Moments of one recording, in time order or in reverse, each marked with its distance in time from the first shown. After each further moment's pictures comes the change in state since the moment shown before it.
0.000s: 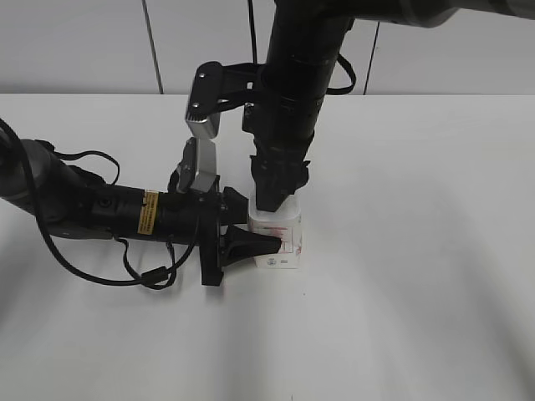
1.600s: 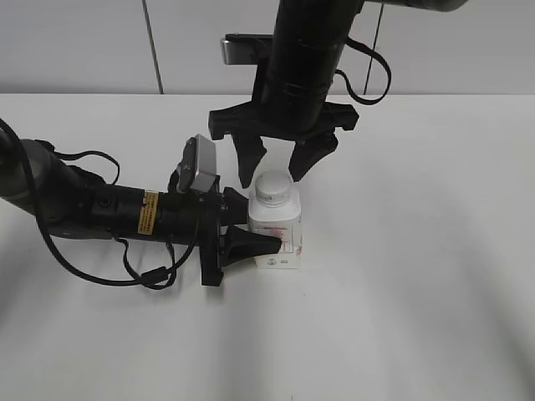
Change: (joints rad) left arm 0.000 0.000 0.000 0.002 -0.002 0.000; right arm 0.000 -0.035 0.000 -0.016 0.009 1.283
